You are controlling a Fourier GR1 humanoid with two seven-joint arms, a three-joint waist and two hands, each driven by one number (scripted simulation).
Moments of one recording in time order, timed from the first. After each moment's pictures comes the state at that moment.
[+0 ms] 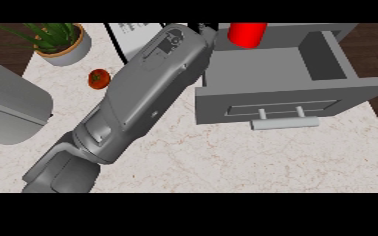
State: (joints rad) left arm -1.36 0.00 -0.33 -0.64 0.64 0.66 -0.01; right arm 0.37 -0.04 -0.68 -2.26 -0.54 0.46 0.28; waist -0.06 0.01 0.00
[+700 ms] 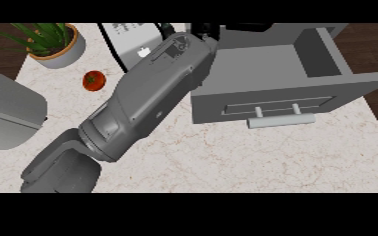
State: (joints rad) left arm -1.39 0.00 -0.50 -0.51 0.82 0.71 -0.09; right arm 0.34 -0.05 -0.67 -2.29 -0.55 0.44 0.32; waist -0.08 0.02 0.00
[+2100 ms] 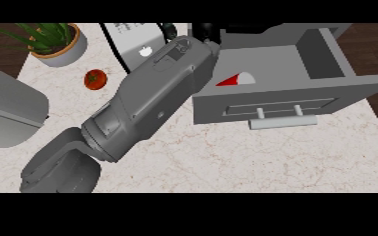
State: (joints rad) left arm -1.40 0.00 -0.60 -0.48 1.02 0.78 -0.24; right arm 0.23 -0.08 -0.63 -2.37 -0.27 0.52 0.15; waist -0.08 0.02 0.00
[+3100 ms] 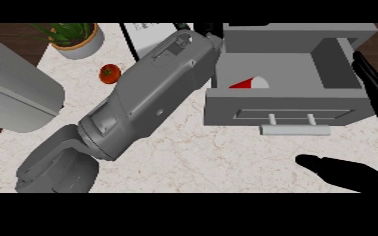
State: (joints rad) left arm -1.43 0.01 -0.59 -0.51 1.04 0.80 -0.25; right arm -0.10 -0.08 -0.16 -2.18 0.62 0.35 0.01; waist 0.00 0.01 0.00
